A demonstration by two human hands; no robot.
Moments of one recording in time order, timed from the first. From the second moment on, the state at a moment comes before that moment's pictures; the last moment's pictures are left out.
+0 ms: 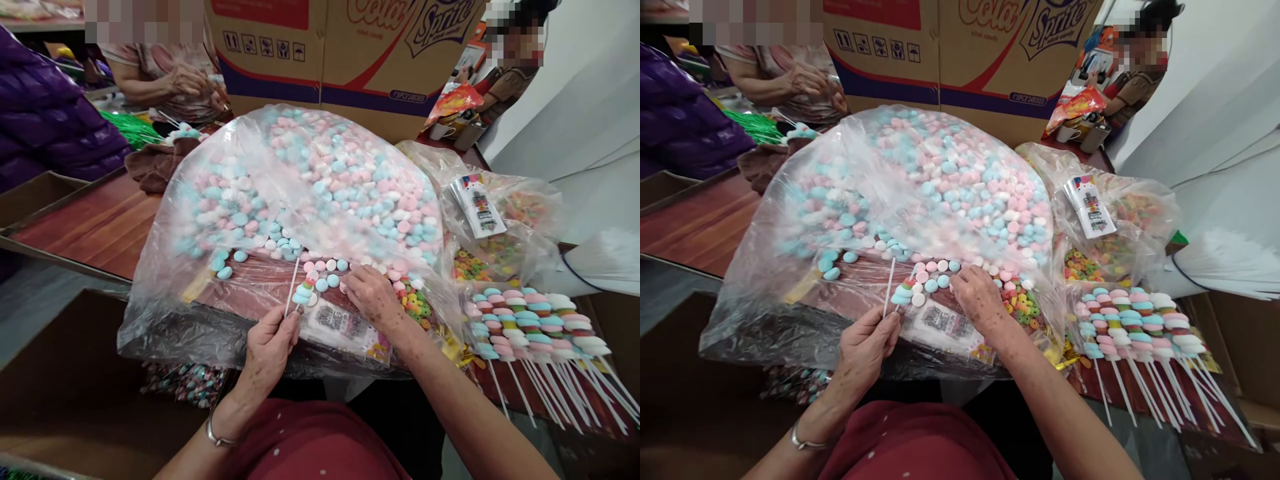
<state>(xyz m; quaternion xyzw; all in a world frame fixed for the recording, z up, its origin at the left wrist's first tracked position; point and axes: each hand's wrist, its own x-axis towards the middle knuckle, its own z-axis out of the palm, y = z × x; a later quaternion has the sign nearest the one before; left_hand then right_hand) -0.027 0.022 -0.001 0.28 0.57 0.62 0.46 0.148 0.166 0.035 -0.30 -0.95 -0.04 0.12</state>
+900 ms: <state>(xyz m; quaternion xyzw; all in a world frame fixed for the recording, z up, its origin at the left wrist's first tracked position) -0.021 0.027 0.024 0.36 0.56 0.62 0.41 0.145 0.143 0.035 -0.37 -0.88 -0.09 0.30</state>
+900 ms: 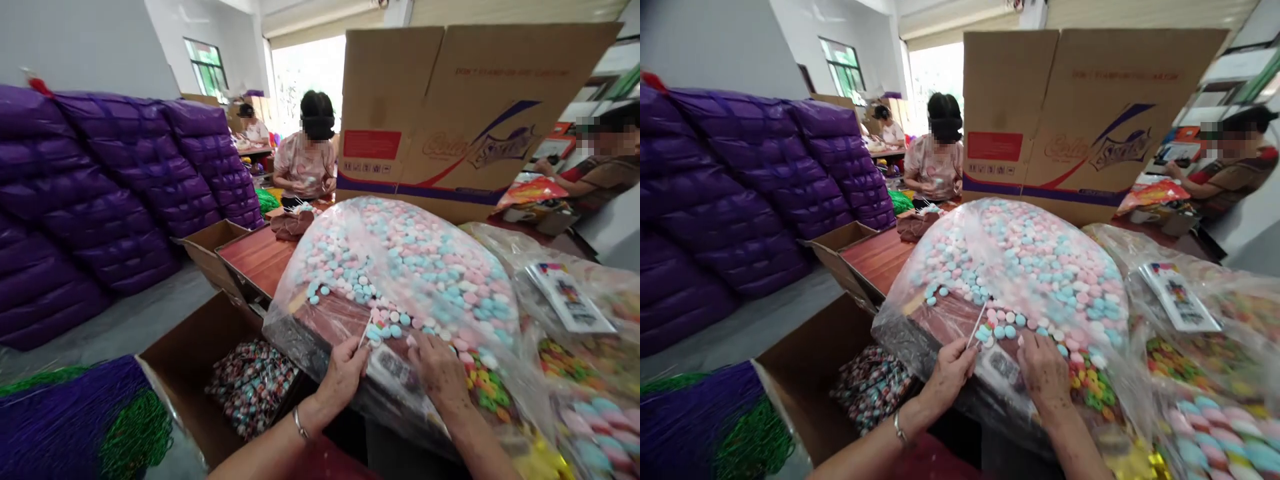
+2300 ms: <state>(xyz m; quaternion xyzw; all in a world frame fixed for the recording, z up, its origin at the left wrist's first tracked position) -0.025 -0.016 0.022 0.47 0.57 0.44 0.51 0.148 0.086 0.041 -0.39 -0.42 0.64 0.51</state>
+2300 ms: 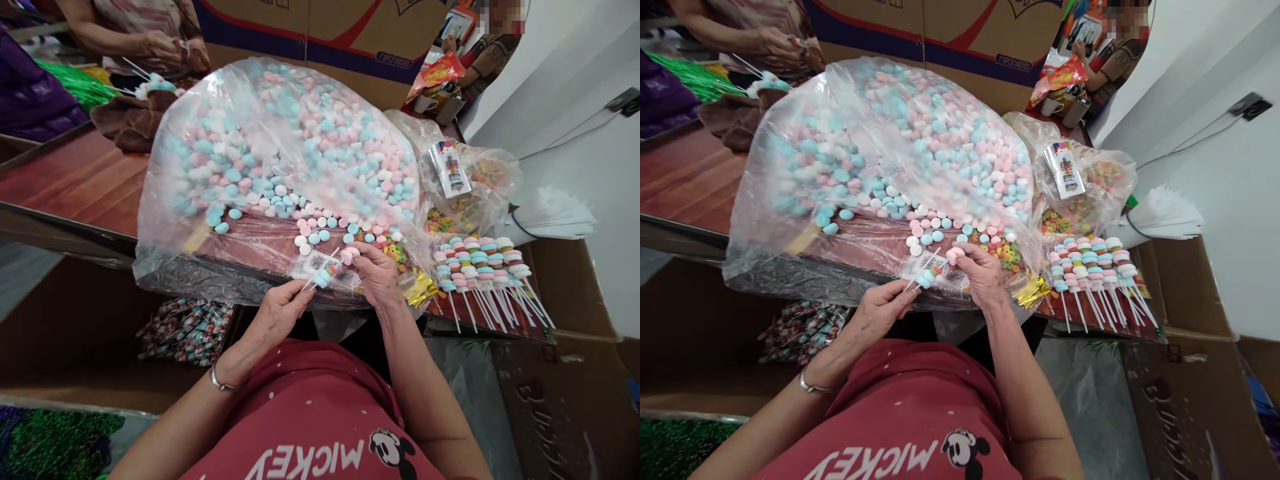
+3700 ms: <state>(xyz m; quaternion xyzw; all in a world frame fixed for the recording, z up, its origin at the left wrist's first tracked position) -0.021 -0.018 0.012 0.48 0.53 0.48 0.50 0.166 0.066 0.029 -0.44 -0.68 0.40 0.42</state>
